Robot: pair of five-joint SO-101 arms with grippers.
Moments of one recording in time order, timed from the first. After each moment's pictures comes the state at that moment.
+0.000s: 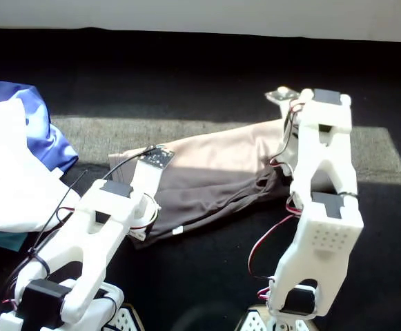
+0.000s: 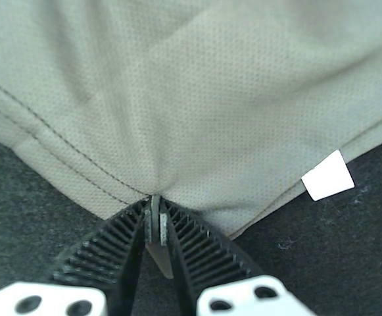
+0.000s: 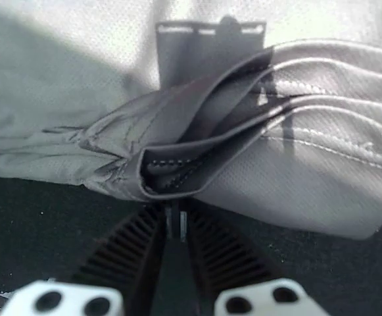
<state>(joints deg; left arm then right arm) 8.7 -17.3 58.8 50.2 -9.4 3.3 31.1 -18.2 93.8 32.3</state>
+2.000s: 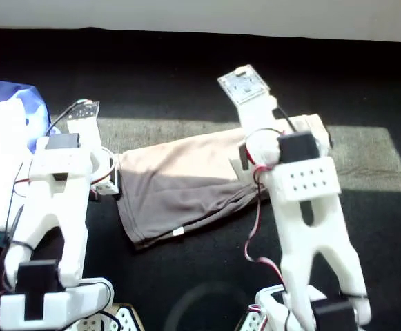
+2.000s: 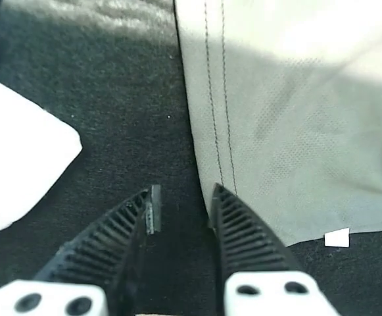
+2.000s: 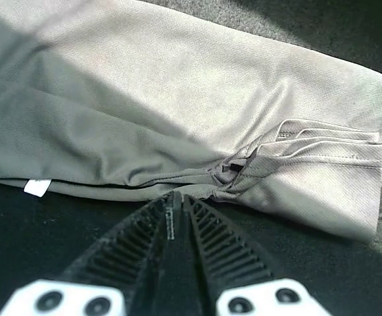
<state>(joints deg) -10.6 -8.9 32.6 70.3 4.8 -16.6 -25.5 12.7 83.8 17.8</state>
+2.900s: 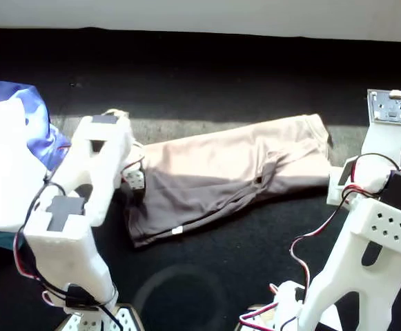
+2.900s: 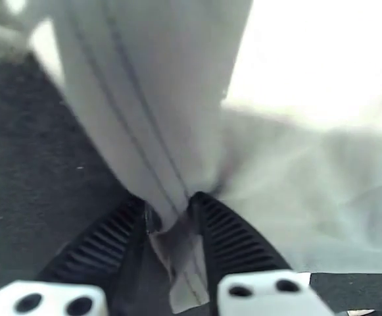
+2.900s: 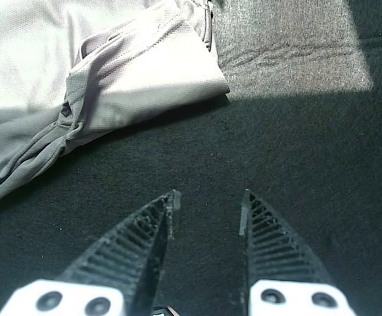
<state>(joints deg) -4.4 24.5 11.4 73.4 13.4 19.3 -35.5 13.1 93.5 17.8</state>
